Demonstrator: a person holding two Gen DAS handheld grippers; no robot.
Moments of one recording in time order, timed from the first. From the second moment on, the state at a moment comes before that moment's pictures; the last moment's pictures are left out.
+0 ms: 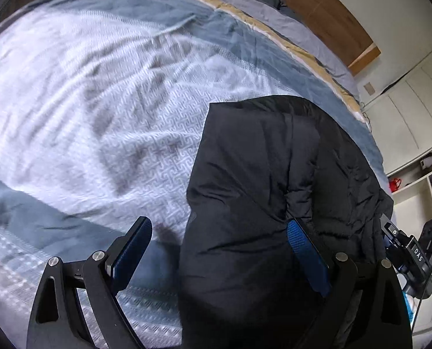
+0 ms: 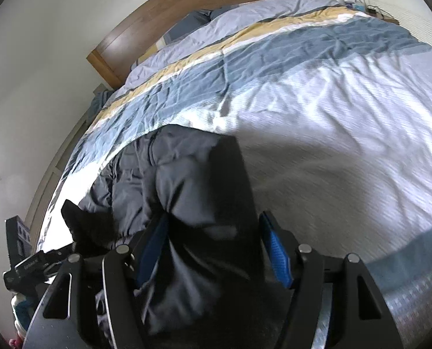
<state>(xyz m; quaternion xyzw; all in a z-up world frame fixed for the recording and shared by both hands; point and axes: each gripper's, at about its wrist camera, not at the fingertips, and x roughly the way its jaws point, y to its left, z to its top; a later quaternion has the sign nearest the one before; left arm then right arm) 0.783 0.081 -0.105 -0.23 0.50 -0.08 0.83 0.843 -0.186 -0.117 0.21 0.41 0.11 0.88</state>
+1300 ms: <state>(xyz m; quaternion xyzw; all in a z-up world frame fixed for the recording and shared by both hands) 0.457 0.073 -0.029 -0.16 0.43 -0.18 0.87 0.485 -0.213 -0.052 0.19 0.36 0.25 0.88</state>
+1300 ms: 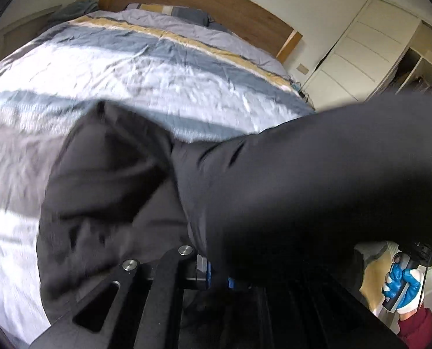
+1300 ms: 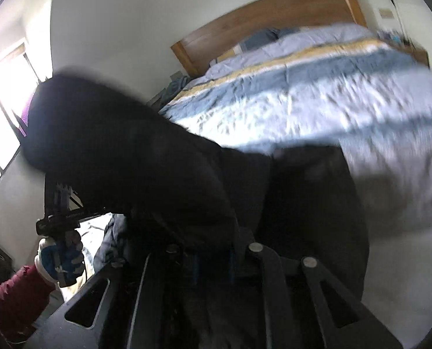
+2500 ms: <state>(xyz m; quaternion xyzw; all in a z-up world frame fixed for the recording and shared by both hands) 0.430 0.083 0.038 -0.11 0.40 -0.16 0.90 0.488 -0.229 0.027 0.11 0.34 0.16 0.92</state>
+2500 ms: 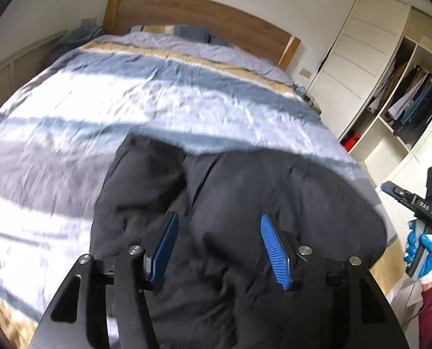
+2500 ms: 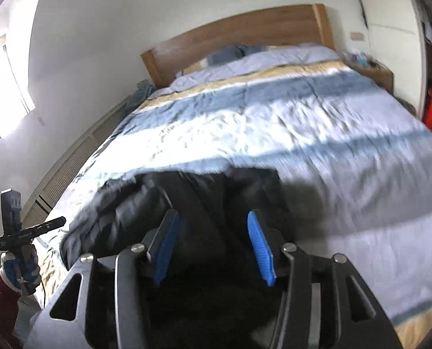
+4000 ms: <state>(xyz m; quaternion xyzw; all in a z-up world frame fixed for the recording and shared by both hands) 0.409 -0.020 -0.088 0.01 0.45 -0.14 0.88 0.456 -0.121 -0.116 0.00 0.46 0.17 0.87</state>
